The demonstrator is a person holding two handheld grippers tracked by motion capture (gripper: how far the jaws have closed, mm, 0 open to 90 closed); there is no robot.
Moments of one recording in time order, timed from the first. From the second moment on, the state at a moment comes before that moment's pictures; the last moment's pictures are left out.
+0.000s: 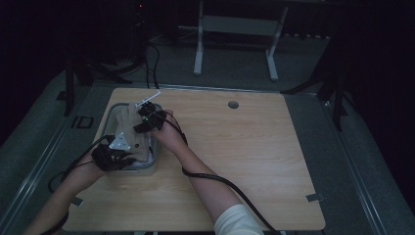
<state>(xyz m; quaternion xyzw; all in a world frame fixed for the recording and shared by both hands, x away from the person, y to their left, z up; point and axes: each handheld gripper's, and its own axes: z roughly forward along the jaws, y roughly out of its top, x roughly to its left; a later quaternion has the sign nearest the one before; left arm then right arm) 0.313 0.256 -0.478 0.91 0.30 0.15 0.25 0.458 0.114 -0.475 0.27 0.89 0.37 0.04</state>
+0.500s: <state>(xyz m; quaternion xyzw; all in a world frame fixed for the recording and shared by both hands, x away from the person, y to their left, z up) 0.314 0.256 -0.448 0.86 0.35 0.17 0.32 0.447 0.085 -0.446 0.25 0.88 0.41 0.04</state>
